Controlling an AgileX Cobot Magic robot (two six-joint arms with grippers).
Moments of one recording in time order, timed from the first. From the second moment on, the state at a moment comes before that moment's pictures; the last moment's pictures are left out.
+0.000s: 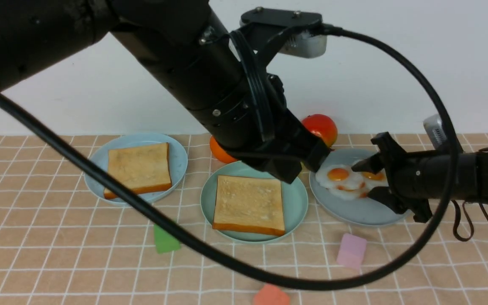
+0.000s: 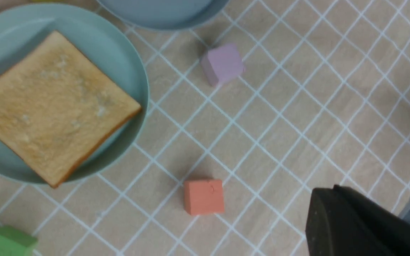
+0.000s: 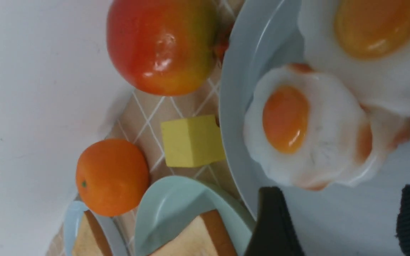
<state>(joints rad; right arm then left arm) 0.10 1.84 -0.98 1.72 0.30 -0.62 -0.71 1.62 -1.66 -0.28 1.11 0.13</state>
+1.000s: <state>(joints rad) 0.10 2.00 -1.09 1.74 0.32 -0.57 -0.71 1.62 -1.66 -0.28 1.15 0.13</state>
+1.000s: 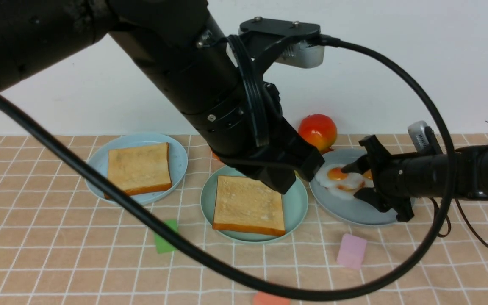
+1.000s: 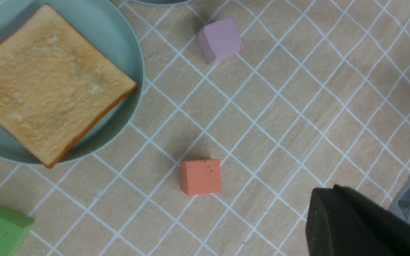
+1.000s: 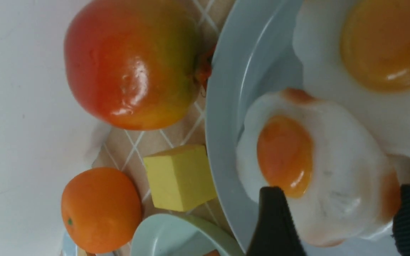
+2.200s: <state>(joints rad) 0.13 1.83 -1.09 1.72 0.69 -0.73 -0.71 1.23 -1.54 0.14 1.24 -0.22</state>
